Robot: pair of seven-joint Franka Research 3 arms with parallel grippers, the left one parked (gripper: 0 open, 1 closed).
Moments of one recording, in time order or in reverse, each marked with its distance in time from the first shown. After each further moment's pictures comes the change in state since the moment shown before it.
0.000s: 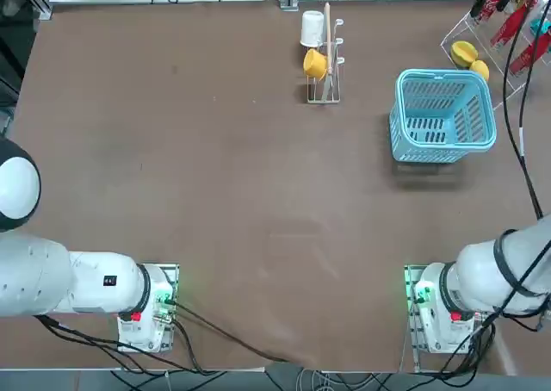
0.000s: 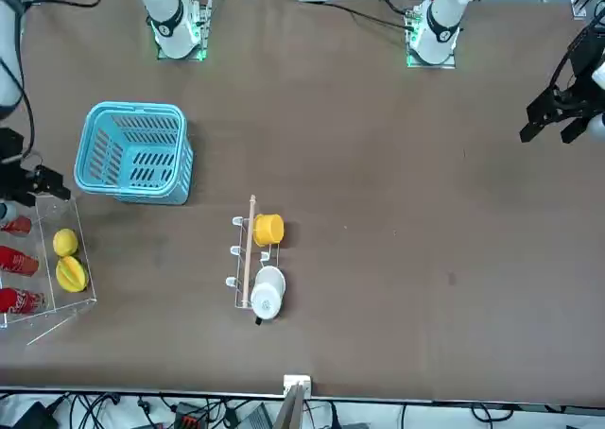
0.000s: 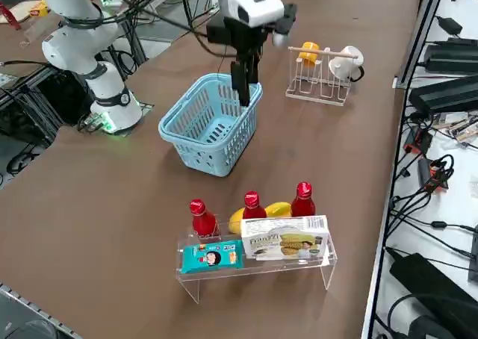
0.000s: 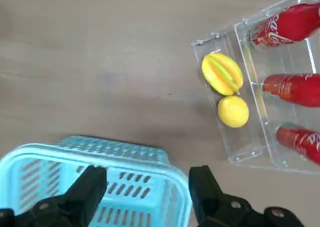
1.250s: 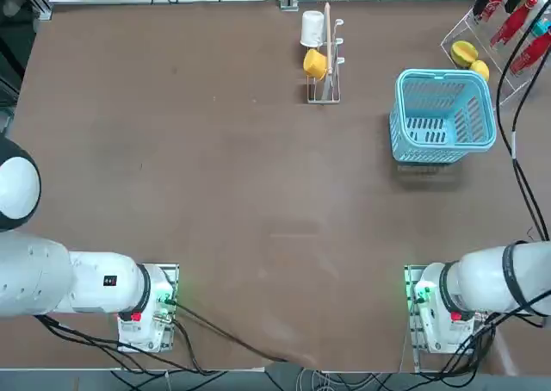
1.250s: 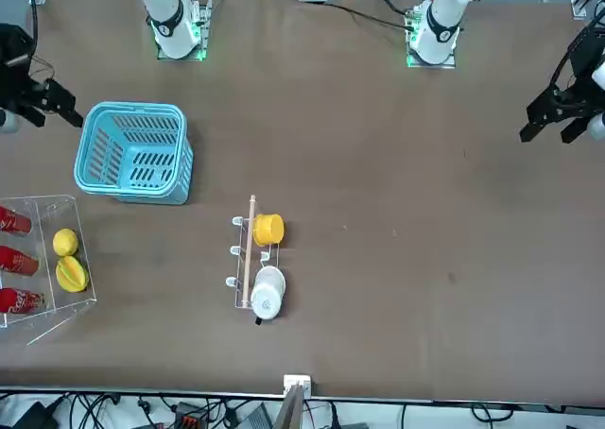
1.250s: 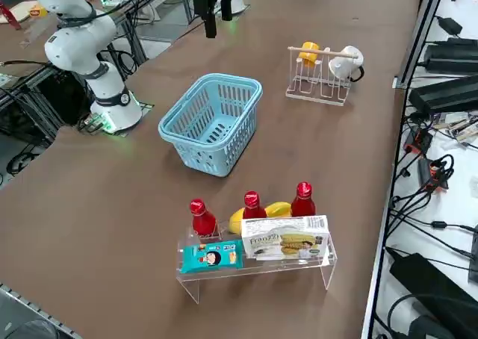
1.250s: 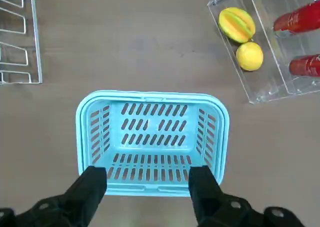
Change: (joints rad) arm 0.157 -0.292 -0.047 -0.130 0.011 -0.194 0.209
